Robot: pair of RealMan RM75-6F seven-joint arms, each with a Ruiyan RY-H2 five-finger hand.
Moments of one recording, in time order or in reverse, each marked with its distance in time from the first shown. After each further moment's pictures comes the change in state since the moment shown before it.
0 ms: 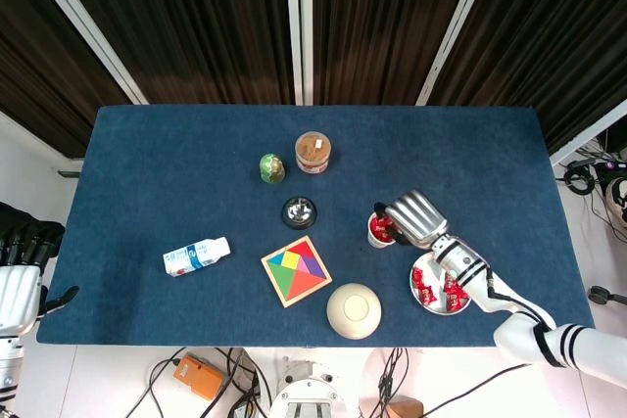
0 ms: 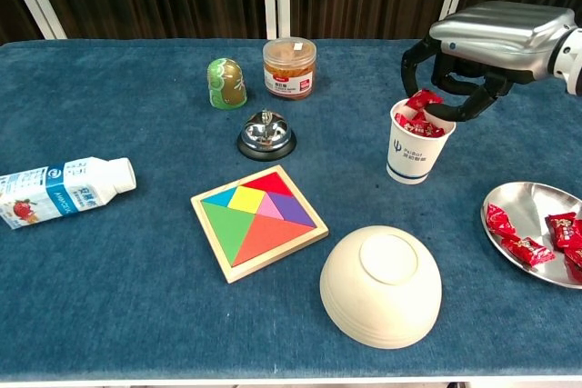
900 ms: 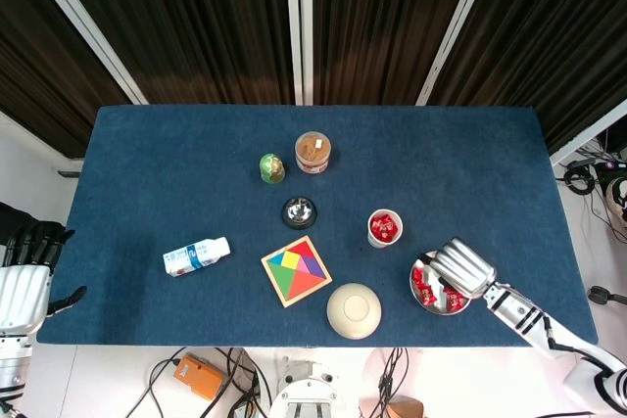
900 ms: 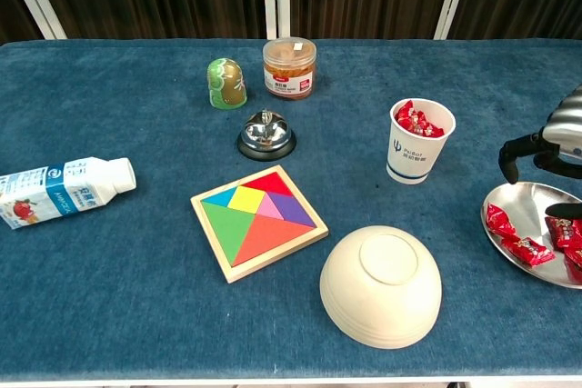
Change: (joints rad) left arm -0.007 -0.015 0.005 -0.003 0.020 0.000 0.009; right arm -0.172 0.048 -0.275 0.219 -0.361 0.285 0.109
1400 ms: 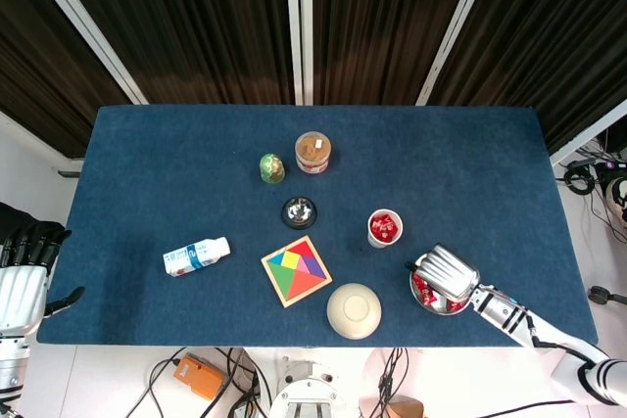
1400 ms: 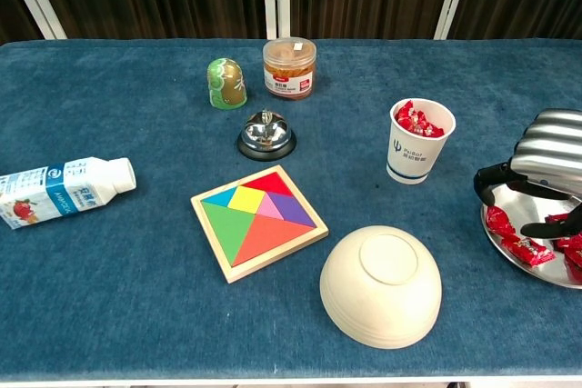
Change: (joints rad) left arm 0.004 0.005 -0.001 -0.003 -0.007 0.001 0.000; right arm 0.026 -0.089 -0.010 0.100 -0.061 -0.009 -0.014
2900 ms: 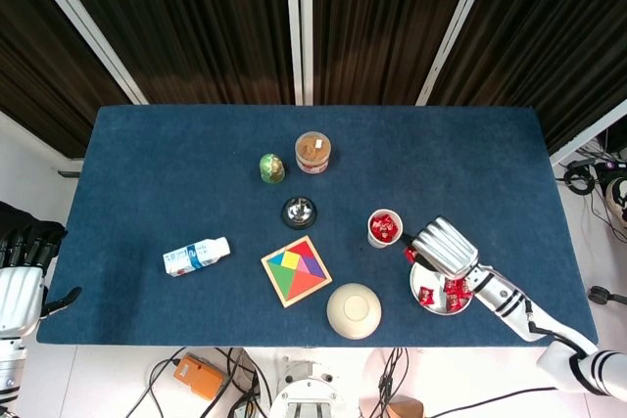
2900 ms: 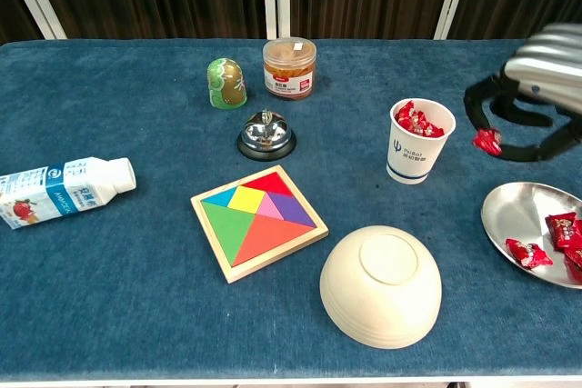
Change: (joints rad) left arm 0.006 0.000 -0.002 0.013 0.000 0.006 -0.015; right arm 0.031 0.049 0.125 -0.145 0.112 0.048 0.044
